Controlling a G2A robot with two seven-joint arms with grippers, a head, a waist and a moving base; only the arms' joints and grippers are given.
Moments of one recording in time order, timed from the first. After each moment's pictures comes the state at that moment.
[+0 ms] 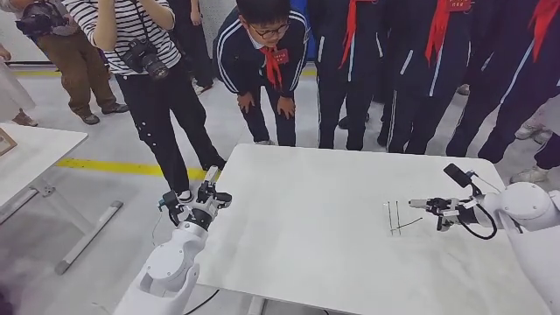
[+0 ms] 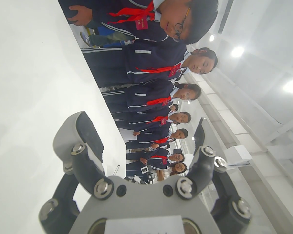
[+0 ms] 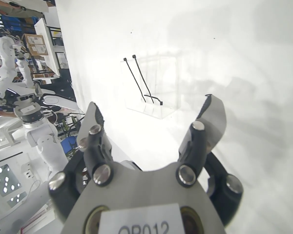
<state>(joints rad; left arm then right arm) 1.73 -1.15 -1.60 -1.80 -0.42 0.00 0.00 -0.74 -1.09 1.11 -0.92 -0.26 0.06 1.26</state>
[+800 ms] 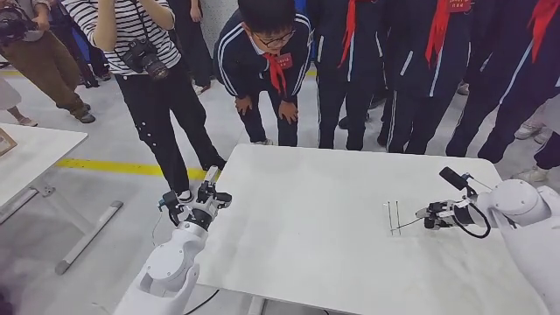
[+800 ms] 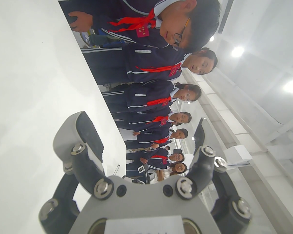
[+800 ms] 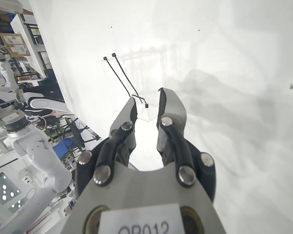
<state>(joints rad) 1.73 -1.15 -1.60 -1.80 -0.42 0.00 0.00 -0.69 -1.11 1.03 -0.83 -0.28 0.08 1.26</state>
